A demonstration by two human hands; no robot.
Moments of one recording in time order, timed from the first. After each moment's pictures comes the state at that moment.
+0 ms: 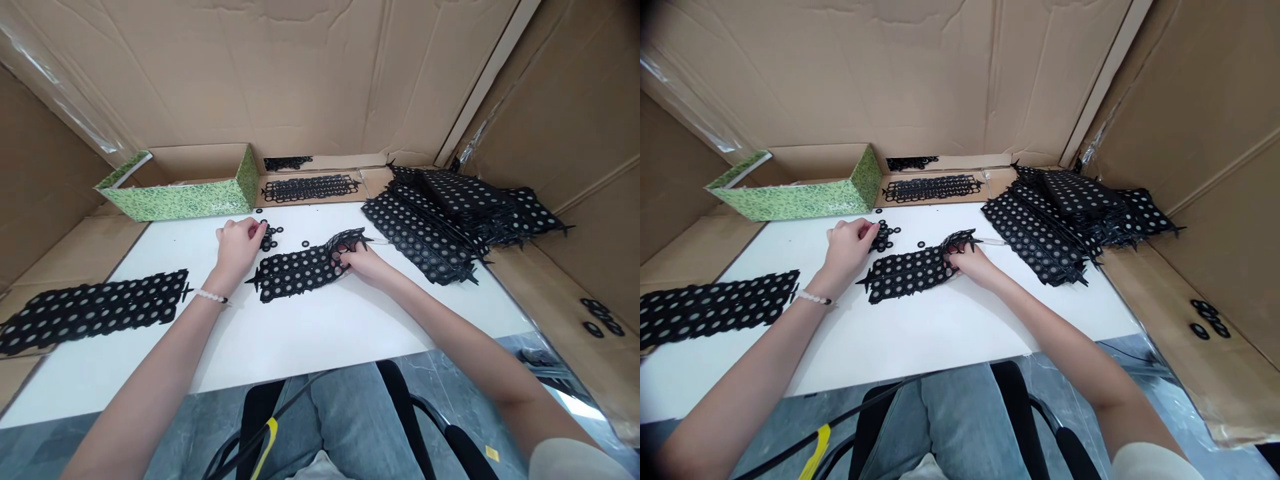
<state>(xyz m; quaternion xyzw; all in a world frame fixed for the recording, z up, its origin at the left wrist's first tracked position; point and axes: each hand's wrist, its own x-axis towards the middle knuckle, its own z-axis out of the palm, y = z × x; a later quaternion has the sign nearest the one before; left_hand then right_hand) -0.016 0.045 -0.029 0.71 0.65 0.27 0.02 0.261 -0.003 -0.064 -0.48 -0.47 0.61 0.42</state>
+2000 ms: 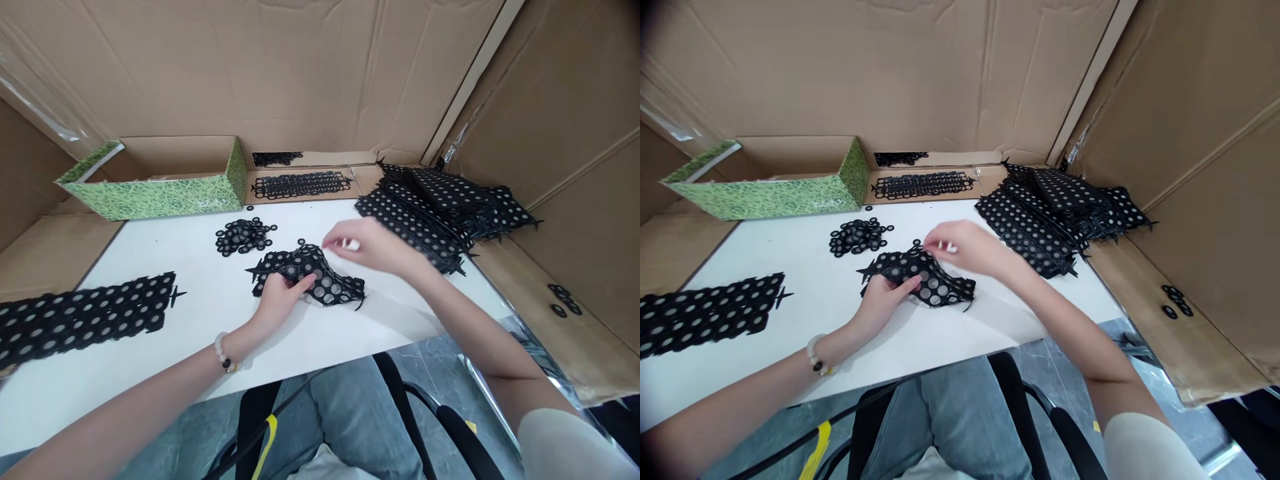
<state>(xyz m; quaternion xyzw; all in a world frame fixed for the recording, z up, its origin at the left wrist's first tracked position) 0.048 -0.055 -0.058 0.56 0.50 0.41 0.52 0.276 -0.026 0.034 -0.37 -0.87 0.19 0.28</state>
